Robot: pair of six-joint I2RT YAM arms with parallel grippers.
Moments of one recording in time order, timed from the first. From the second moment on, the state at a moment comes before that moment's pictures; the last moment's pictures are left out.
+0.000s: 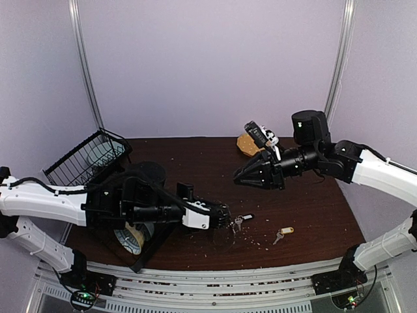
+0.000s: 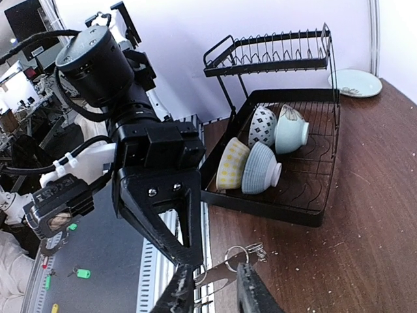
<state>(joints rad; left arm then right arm) -1.29 1.31 0.95 0.05 -0.07 0.91 0.78 1.25 1.13 -0.29 -0.79 0.01</state>
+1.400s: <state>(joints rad) -1.28 1.25 0.90 0.19 -0.04 0.63 0.96 1.02 0.86 -0.12 -0.47 -0.14</state>
